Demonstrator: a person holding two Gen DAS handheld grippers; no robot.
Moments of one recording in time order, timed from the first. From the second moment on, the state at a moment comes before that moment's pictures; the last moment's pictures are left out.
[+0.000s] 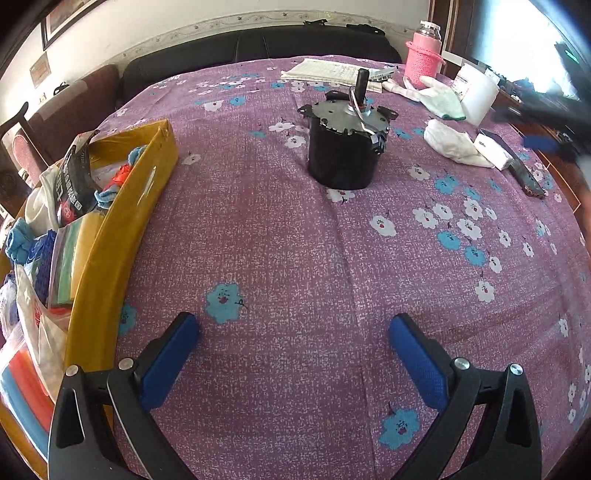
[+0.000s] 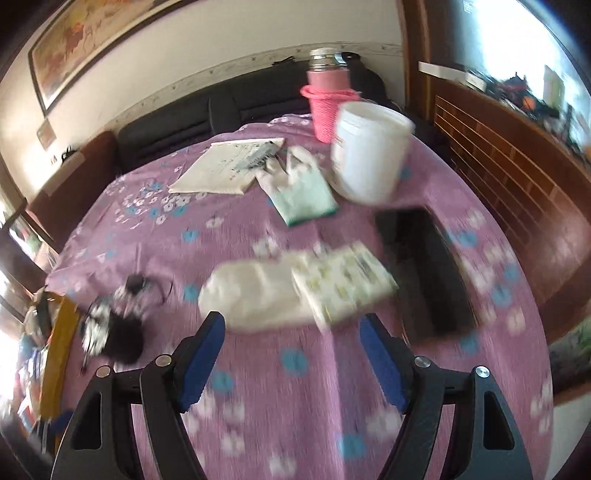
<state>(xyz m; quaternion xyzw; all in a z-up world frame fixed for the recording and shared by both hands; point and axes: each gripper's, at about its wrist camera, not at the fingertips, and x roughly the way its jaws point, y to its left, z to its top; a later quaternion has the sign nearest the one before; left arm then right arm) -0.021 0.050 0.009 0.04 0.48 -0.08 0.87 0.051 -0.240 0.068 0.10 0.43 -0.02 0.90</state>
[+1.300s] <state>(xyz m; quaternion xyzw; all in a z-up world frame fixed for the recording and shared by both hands) -0.021 0.052 0.009 0.04 0.48 -0.08 0.87 0.072 -0.294 0.034 0.21 0.50 -0.08 0.84</state>
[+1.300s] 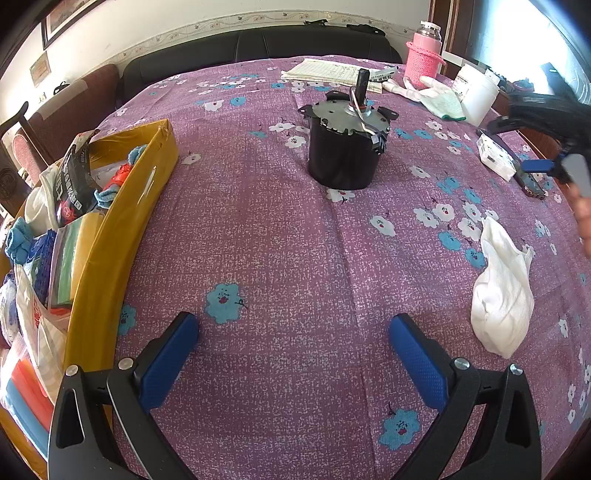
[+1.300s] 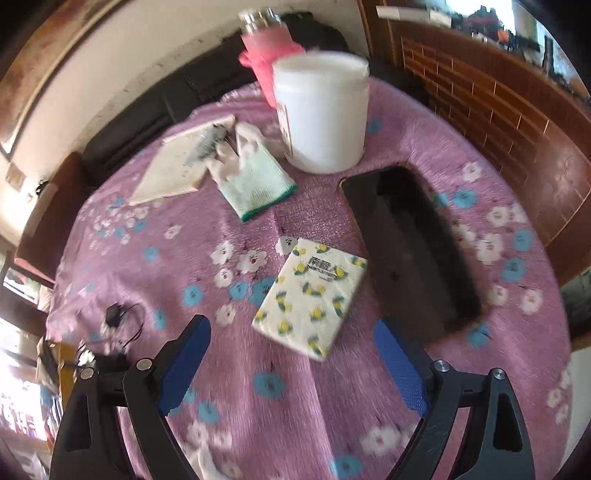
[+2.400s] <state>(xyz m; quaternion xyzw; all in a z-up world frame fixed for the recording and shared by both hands) -0.041 -0.062 0.037 0.14 0.44 -0.21 0.86 -0.106 -0.276 0.009 0.09 0.51 -0.05 0.85</state>
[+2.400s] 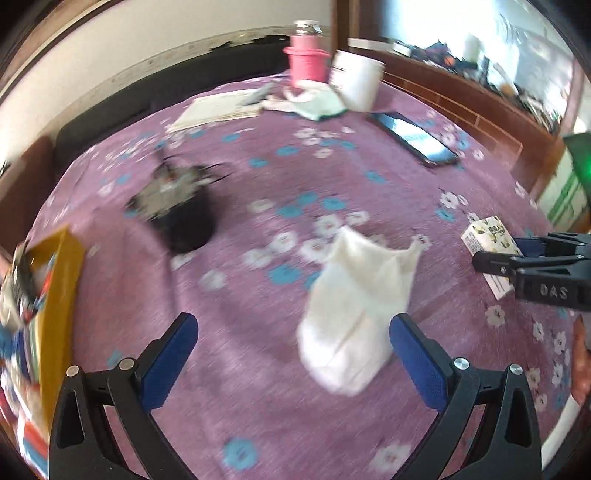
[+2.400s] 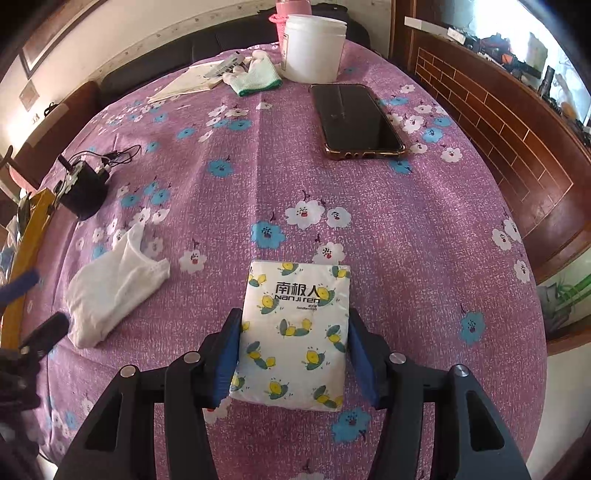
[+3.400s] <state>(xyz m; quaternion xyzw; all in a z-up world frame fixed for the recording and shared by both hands) -0.089 0.233 0.100 -0.17 0.40 -0.07 0.90 -0.095 -0.130 0.070 0.05 0.48 0.12 0.87</state>
